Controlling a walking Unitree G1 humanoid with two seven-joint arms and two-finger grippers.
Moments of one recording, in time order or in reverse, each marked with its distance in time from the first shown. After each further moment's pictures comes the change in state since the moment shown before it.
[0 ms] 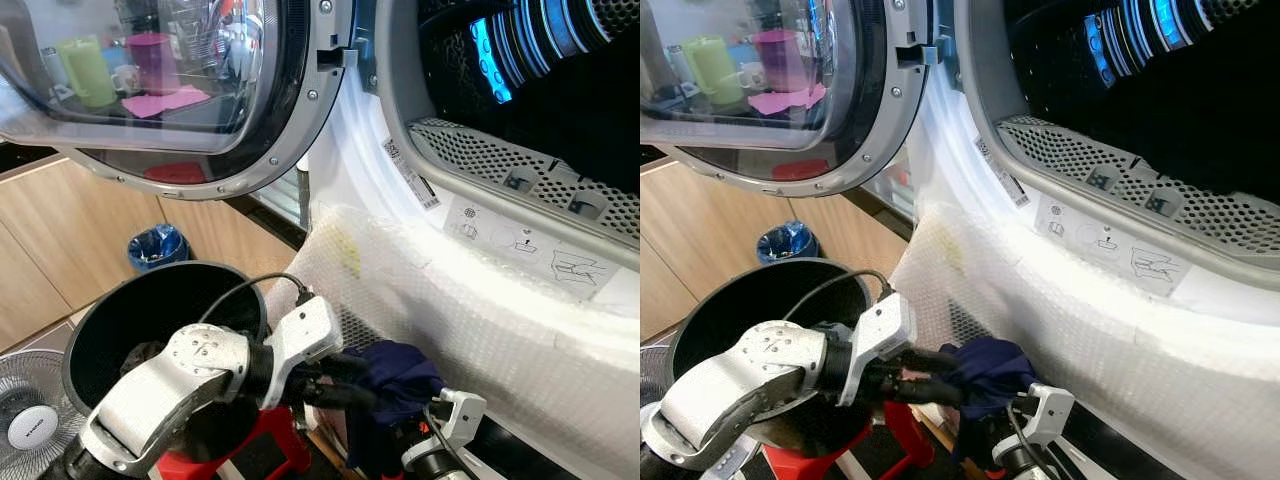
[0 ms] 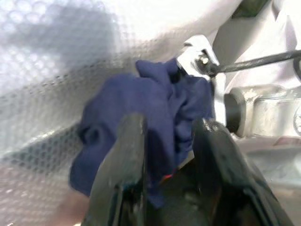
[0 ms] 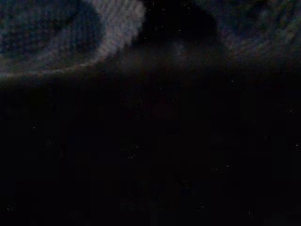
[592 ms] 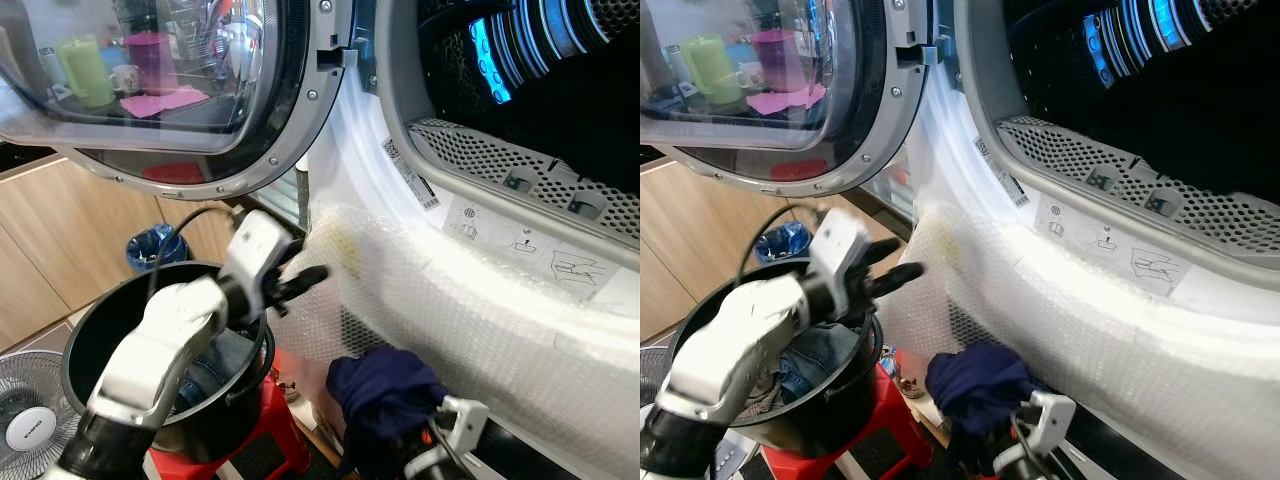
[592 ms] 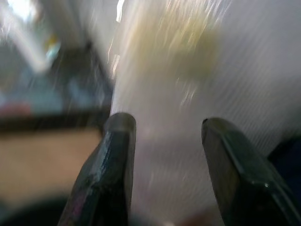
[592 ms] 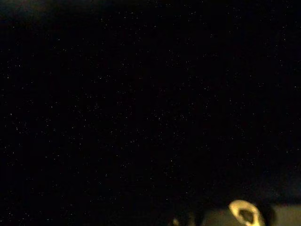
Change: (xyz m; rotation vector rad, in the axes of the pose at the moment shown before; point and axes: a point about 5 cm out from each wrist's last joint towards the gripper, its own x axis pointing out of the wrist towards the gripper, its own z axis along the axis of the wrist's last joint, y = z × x) left arm -0.040 0.063 -0.040 -0.052 -0.094 0.769; right arm -0.031 0.010 -0.004 0.046 0.035 0.135
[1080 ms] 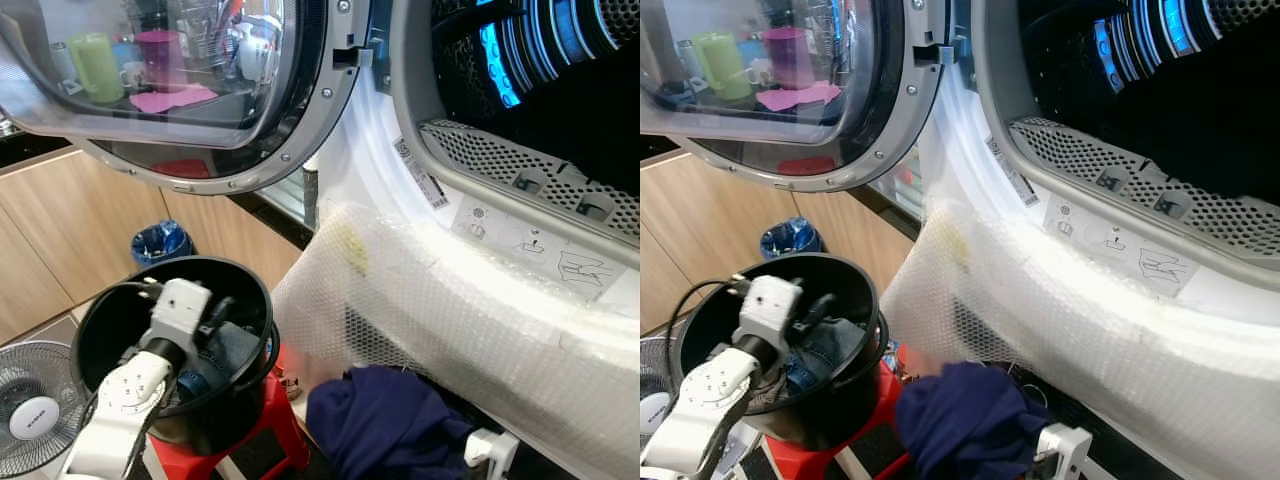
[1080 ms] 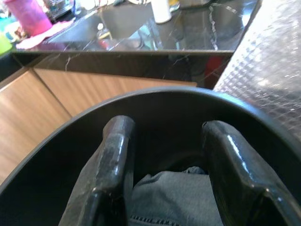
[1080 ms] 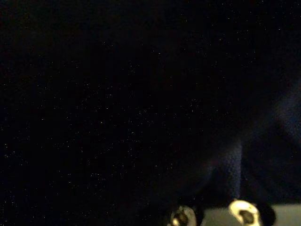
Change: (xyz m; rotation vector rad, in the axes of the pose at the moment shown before) left arm -0.038 0.027 -0.058 0.035 0.036 0.454; right arm -0.020 0.082 0.072 0.007 -0.165 0.342
